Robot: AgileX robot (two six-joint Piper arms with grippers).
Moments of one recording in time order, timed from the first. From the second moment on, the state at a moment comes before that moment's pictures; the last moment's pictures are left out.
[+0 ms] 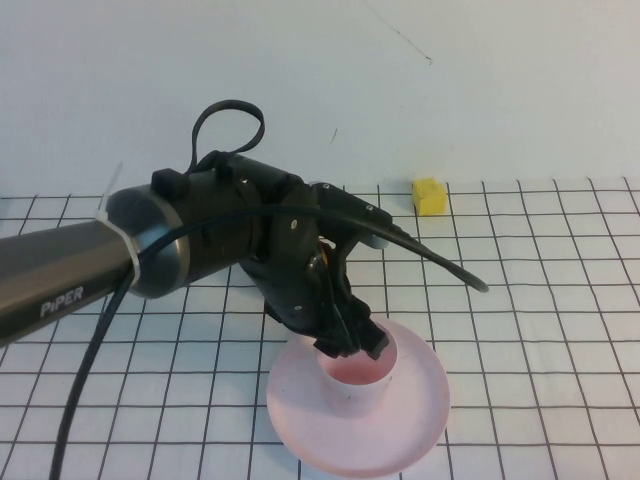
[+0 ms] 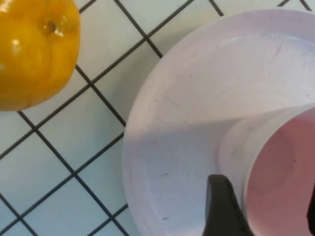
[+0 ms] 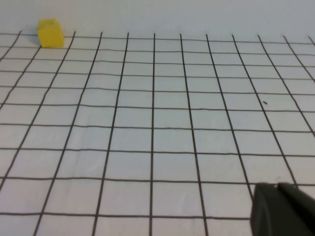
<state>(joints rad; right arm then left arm) -0.01 -0.02 0.03 -0.05 0.43 0.01 -0.64 1.81 -1.34 -0.09 0.81 0.04</state>
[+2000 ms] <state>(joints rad) -0.01 -0.02 0.03 -0.05 0.43 0.01 -0.11 0.19 -0.41 0.08 0.08 -0.43</state>
